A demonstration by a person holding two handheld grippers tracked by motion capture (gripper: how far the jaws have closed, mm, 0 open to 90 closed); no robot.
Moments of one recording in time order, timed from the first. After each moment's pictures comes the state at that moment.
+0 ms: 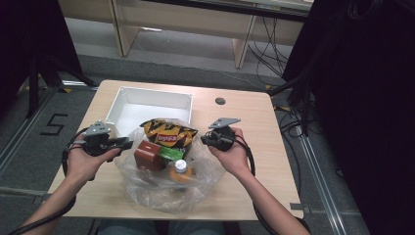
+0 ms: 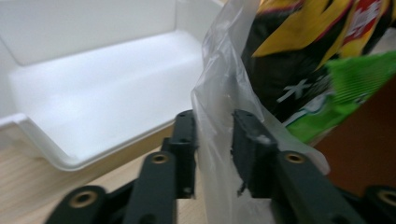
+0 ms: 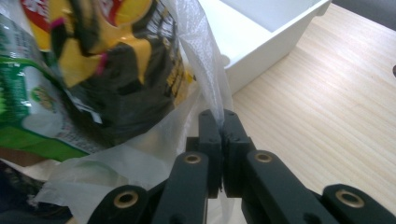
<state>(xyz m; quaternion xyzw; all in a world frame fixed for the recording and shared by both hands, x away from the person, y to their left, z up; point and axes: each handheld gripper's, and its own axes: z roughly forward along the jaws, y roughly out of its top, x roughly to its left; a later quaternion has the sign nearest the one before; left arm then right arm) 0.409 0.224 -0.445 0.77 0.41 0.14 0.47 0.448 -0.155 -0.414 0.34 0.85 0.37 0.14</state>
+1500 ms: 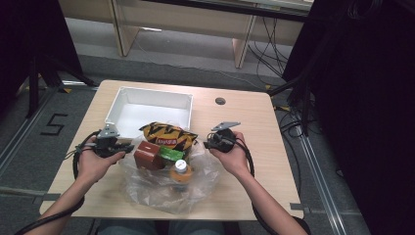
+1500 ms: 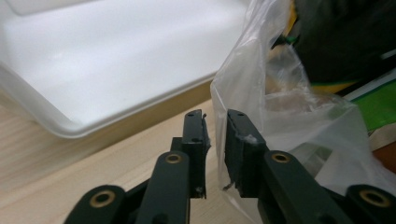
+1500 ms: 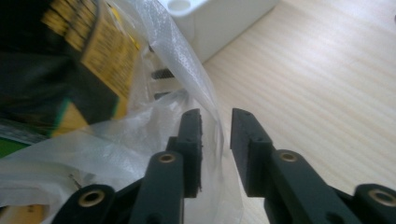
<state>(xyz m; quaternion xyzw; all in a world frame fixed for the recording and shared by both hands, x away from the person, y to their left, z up) 0.418 0.222 -0.469 0.78 0.44 0.17 0.42 0.464 -0.167 -0.448 0.38 0.84 0.35 0.14</state>
